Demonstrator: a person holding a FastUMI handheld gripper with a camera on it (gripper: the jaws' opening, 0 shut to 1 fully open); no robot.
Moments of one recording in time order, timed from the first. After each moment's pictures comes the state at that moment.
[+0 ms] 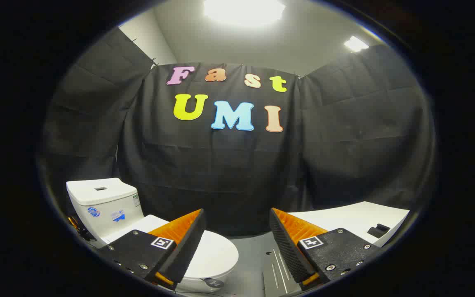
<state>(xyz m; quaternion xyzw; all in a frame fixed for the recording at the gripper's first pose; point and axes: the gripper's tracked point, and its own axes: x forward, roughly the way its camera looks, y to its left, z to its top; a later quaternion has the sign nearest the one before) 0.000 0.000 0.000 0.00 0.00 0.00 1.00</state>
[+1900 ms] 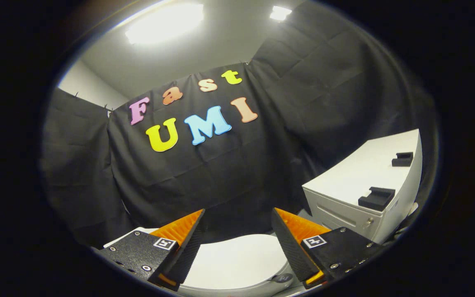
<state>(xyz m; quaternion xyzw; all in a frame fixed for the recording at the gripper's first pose) -0.001 0.034 -0.017 0.27 0.00 -0.04 0.96</state>
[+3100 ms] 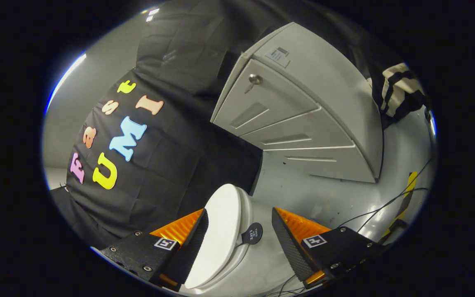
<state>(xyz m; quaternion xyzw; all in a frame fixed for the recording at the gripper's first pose) -0.034 0.025 -0.264 0.55 0.11 -0.18 0.81</state>
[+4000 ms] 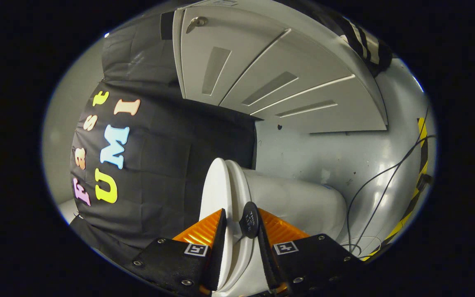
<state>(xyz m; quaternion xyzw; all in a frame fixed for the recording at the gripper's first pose) -0.003 0.082 -0.305 0.65 0.17 -0.14 0.73</state>
